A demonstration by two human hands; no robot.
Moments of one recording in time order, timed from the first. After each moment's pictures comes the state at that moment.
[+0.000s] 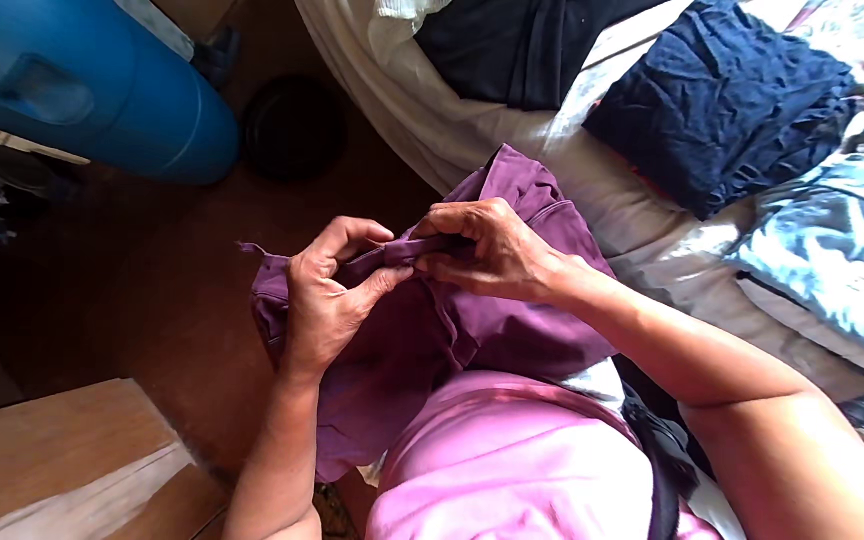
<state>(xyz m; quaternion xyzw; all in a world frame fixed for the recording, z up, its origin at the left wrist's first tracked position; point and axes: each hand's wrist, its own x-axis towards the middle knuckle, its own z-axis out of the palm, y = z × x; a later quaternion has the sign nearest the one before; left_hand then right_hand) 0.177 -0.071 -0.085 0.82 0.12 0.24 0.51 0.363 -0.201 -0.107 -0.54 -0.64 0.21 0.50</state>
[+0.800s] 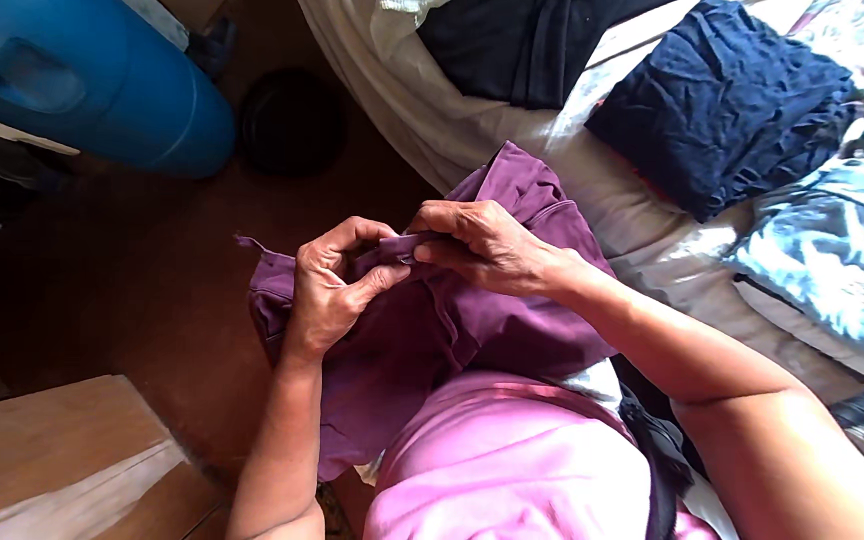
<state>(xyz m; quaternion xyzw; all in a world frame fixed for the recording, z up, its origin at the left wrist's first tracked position) 0.177 -0.061 -0.100 0.77 0.08 0.22 0.59 0.365 -0.195 -0.110 -0.53 -0.67 0.21 0.47</state>
